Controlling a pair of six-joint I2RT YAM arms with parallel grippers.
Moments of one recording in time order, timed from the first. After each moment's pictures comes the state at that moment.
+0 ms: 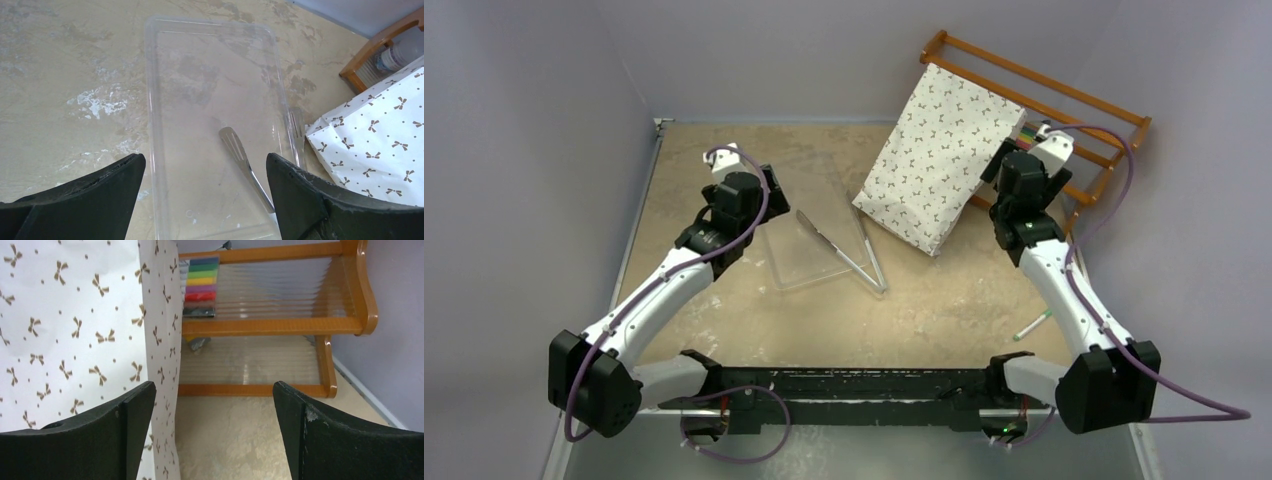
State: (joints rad) left arm -0.45 1.17 0.95 -0.28 -0.47 -0.58; right arm 0.18 1.16 0.95 -0.11 0.71 0.35
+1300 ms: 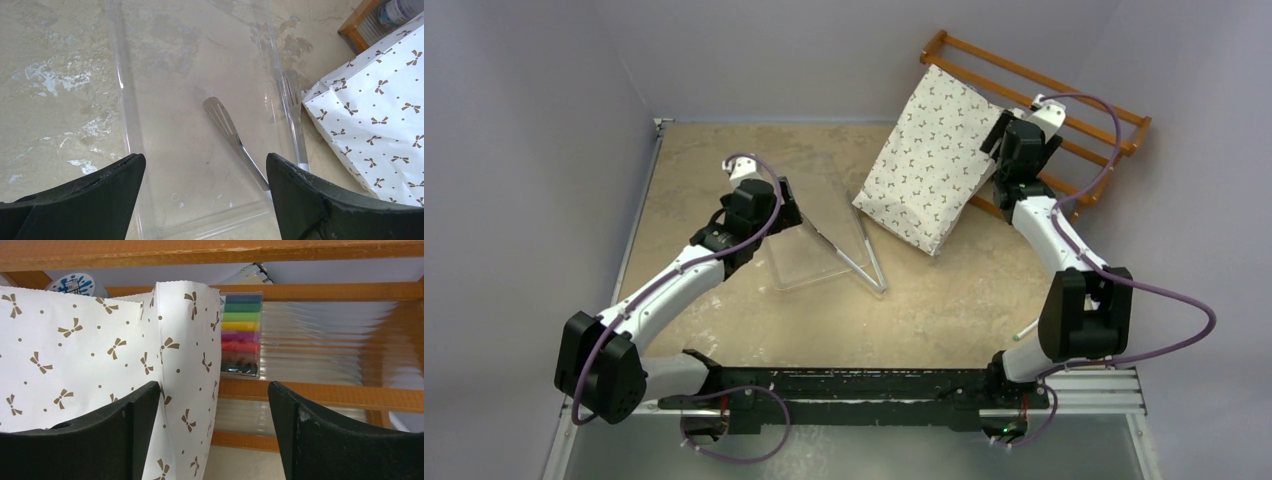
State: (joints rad) left arm -0.49 1.24 0.90 -0.24 -0.37 -0.62; right arm 0.05 1.51 1.15 0.10 0.52 0.29
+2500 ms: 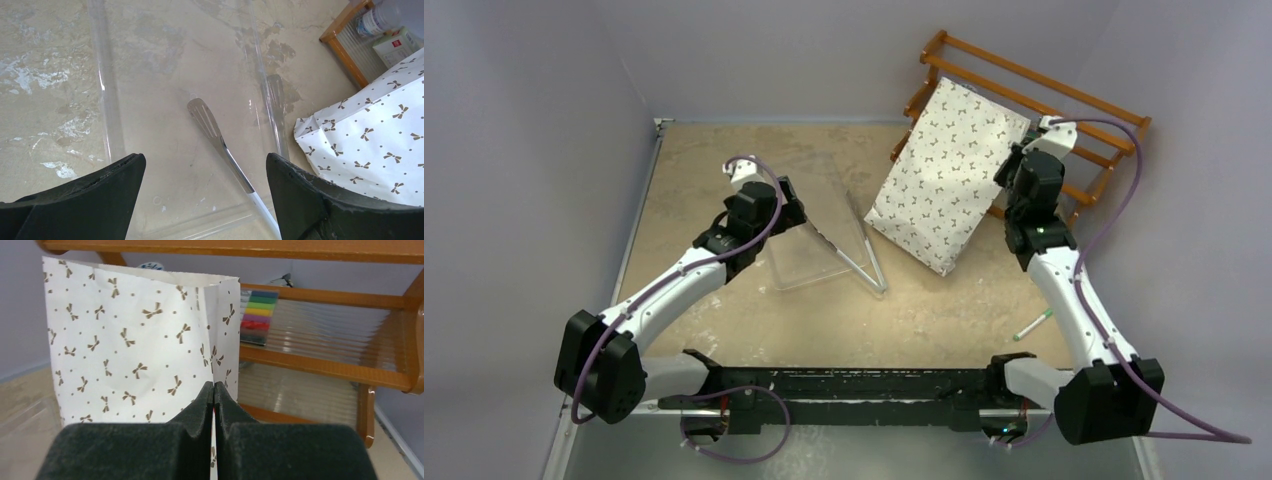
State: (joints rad) left arm -0.51 1.24 0.87 -0.18 -0.37 -0.68; right arm 0.09 1.15 0.98 0.02 0.40 0.25
